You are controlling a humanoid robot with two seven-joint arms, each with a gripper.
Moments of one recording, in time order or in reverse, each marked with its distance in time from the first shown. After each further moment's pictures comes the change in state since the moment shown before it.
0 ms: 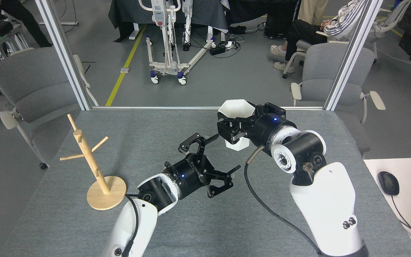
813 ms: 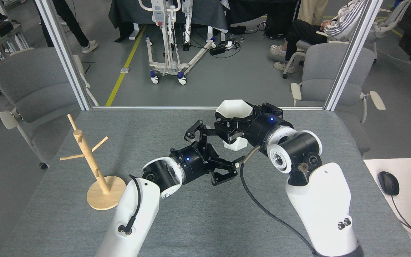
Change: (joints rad) left arm -0.117 -0.017 -0.001 0.122 0.119 -0.065 -0.105; right arm -0.001 0.028 0.000 0.002 0.033 -0.001 0.002
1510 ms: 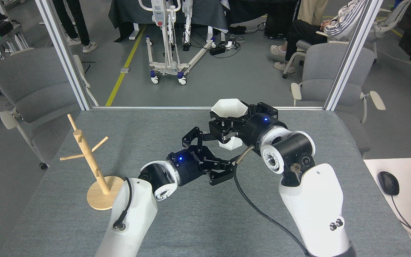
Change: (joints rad) left arm -0.008 -0.006 0.049 0.111 0.261 -0.037 -0.022; right arm 0.002 0.042 0.000 0.008 0.040 0.000 0.000
